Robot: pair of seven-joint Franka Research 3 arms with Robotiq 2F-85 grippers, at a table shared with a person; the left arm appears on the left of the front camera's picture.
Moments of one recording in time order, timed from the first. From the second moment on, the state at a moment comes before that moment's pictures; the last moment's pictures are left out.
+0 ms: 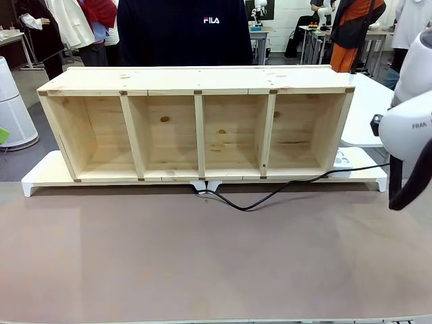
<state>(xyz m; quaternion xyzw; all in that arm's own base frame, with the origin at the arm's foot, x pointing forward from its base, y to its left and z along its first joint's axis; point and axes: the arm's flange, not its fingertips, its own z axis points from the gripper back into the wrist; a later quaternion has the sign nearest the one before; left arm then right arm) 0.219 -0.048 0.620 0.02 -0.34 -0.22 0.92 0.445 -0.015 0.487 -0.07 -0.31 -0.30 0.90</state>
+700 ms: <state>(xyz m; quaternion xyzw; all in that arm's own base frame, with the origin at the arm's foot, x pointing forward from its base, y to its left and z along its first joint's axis) 0.219 -0.048 0.620 0.02 -0.34 -0.22 0.92 0.484 -0.016 0.514 -0.04 -0.30 -0.11 0.95</state>
